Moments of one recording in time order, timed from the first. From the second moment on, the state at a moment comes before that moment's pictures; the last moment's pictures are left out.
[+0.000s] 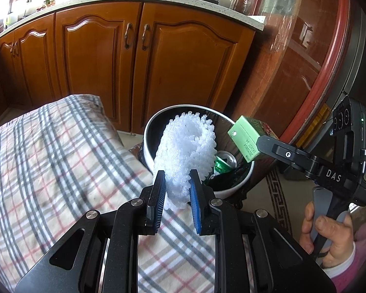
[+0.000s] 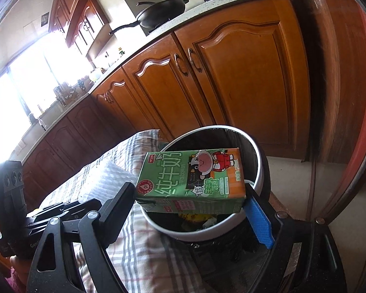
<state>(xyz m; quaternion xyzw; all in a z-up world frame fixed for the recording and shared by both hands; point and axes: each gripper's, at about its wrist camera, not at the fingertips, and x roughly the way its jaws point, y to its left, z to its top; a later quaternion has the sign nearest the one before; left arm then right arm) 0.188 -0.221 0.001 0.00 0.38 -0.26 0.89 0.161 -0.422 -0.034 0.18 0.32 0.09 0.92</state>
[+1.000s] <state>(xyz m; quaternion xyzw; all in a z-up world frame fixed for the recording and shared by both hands) 0.233 -0.262 -0.006 0.03 0.40 -0.26 0.88 0.216 -0.425 -0.040 0.15 0.38 0.10 0.91</state>
